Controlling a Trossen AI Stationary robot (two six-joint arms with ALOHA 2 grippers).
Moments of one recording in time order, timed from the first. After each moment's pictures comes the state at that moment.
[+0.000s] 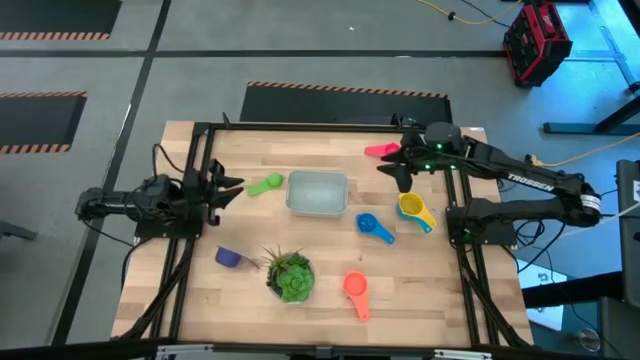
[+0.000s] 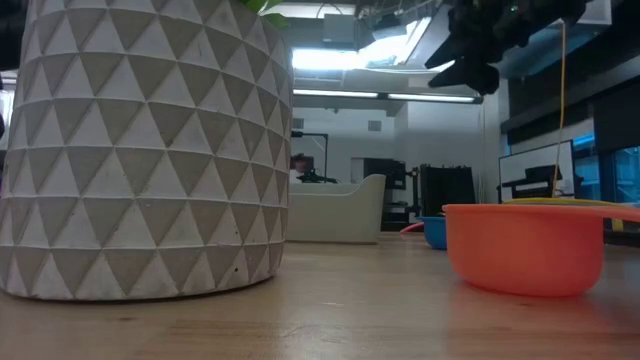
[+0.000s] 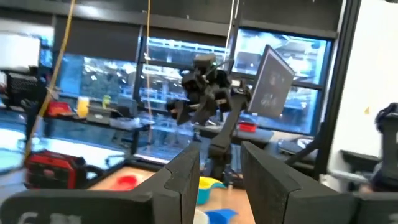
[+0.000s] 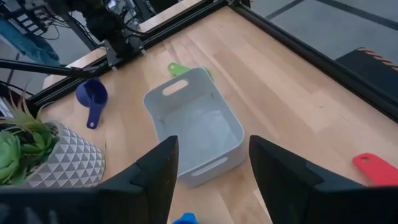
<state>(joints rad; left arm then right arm) 0.00 0.03 0.06 0.33 -0.15 -0.15 -0.41 0.96 0.85 -0.41 -0.19 0.28</state>
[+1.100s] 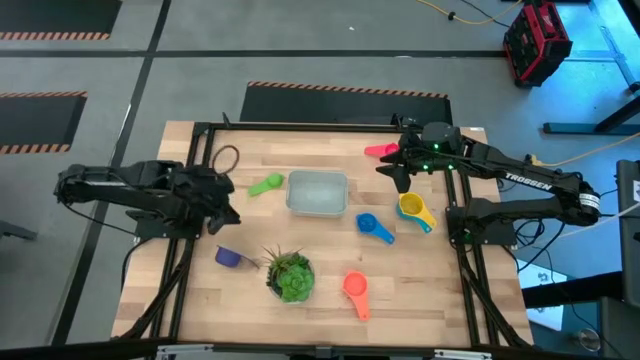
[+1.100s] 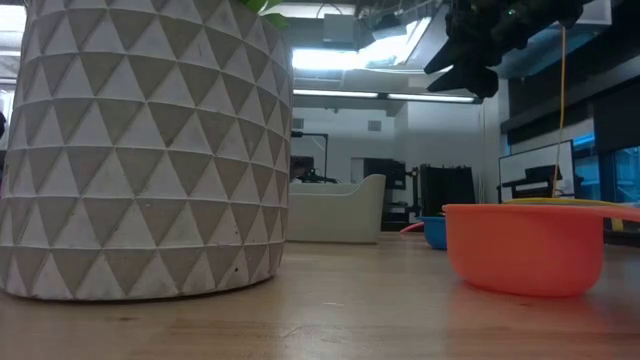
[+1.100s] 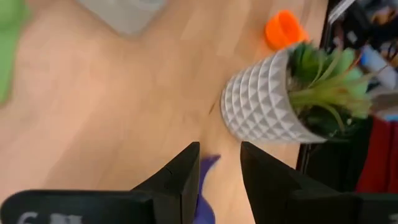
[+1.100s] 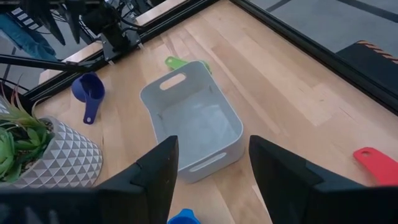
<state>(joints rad) -0.01 0.65 0.70 -0.84 0.21 -0.70 -0.41 0.97 0.85 -0.42 -0.19 0.28</state>
